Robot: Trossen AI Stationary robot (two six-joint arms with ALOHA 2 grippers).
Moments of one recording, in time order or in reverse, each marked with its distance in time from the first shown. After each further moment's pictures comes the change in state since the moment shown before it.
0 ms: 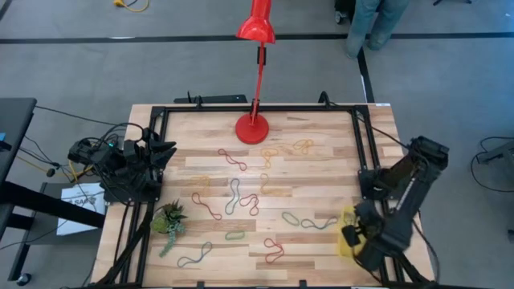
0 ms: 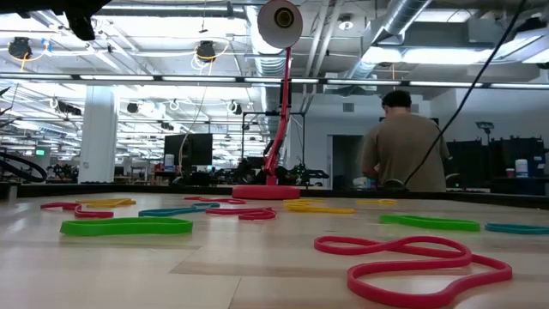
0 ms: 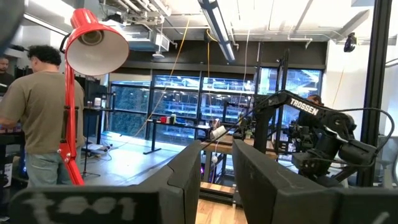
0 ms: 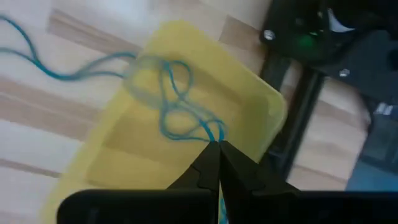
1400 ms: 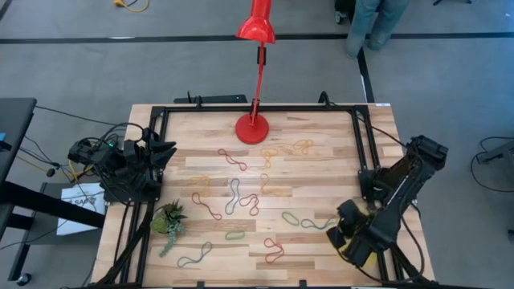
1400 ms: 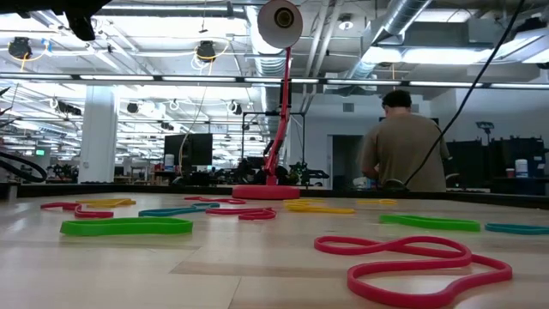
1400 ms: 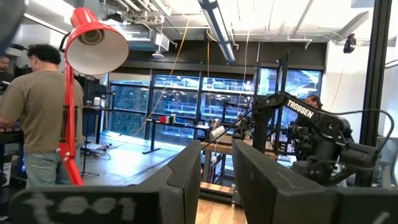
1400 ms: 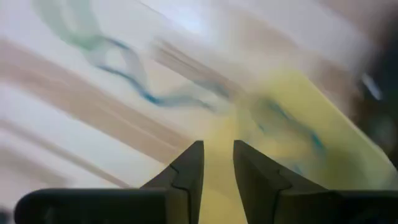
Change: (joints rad) left arm 0.000 0.000 0.000 0.000 0.000 -0.006; right arm -0.115 -0.003 -0.042 0.238 0.265 -0.273
